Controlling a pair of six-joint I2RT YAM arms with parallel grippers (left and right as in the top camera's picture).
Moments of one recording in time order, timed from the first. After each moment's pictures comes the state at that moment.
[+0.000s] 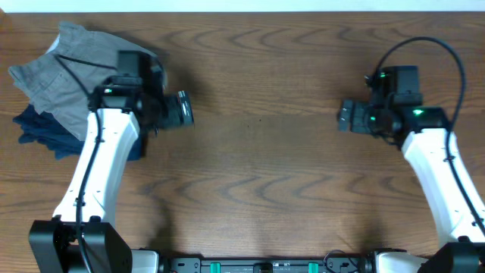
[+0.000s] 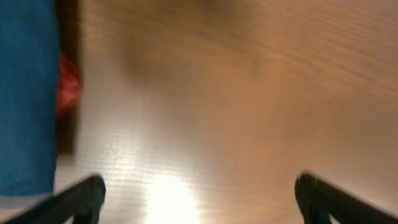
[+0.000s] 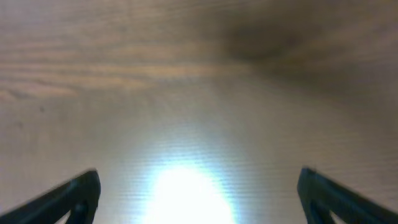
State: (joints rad) left arm -0.05 1.55 1.28 -1.00 0.16 -0.25; right arm 0.03 1.45 1.13 -0.82 -0.08 0.19
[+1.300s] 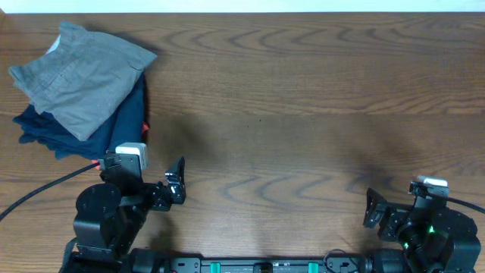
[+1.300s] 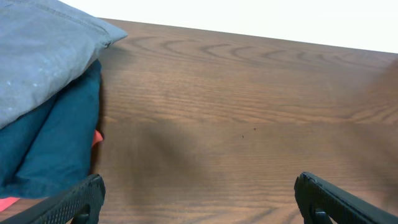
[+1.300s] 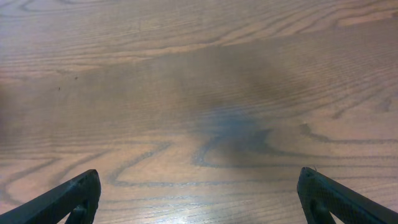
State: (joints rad) left arm -0.17 0.45 0.78 -0.79 0.09 -0.22; right arm 0.00 0.31 0.79 -1.16 0.00 0.18
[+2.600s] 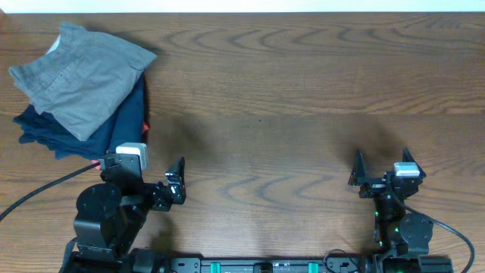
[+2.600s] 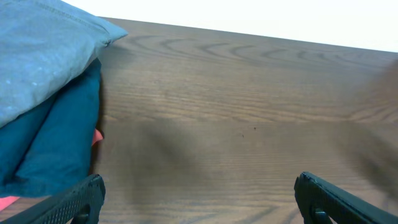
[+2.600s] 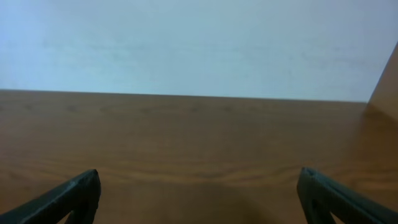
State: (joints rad) left arm -0.17 0.45 0.77 -0.79 0.09 -0.22; right arm 0.00 0.01 0.01 -0.02 -0.01 -0.02
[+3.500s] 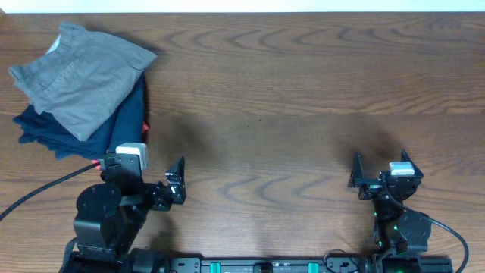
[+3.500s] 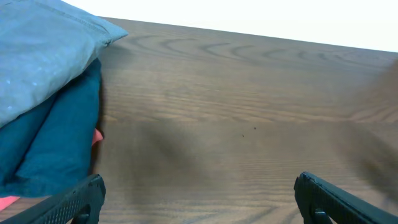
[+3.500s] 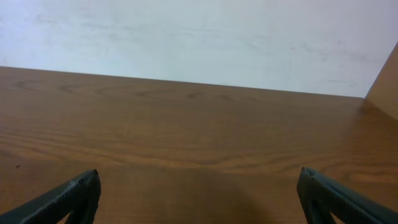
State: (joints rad) left arm -0.17 0.45 0.77 -0.80 0.09 -0.22; right arm 0.00 0.01 0.01 -0.07 -0.01 -0.06
